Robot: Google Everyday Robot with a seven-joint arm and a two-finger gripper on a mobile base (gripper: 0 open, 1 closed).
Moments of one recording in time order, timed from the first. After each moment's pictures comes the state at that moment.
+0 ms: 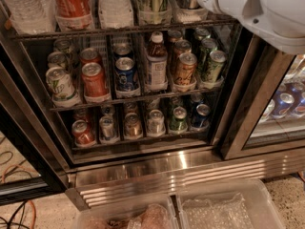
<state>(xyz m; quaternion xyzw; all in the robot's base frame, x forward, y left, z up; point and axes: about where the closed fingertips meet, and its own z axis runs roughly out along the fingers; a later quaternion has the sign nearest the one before) 0.632 -0.070 1.122 -0.22 0.68 0.10 0.70</state>
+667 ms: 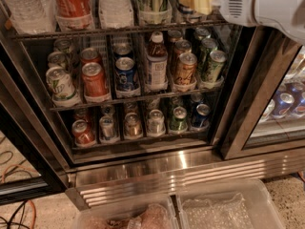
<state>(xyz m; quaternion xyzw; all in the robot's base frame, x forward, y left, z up) 0.575 -0.078 1.107 -0.32 0.68 0.11 0.65</state>
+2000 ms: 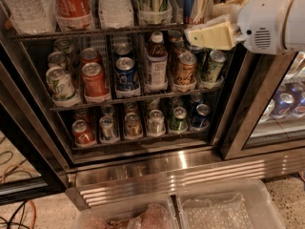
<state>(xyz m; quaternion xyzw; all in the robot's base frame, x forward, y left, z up) 0.532 -0.103 1.056 -0.41 0.69 0.11 0.58</state>
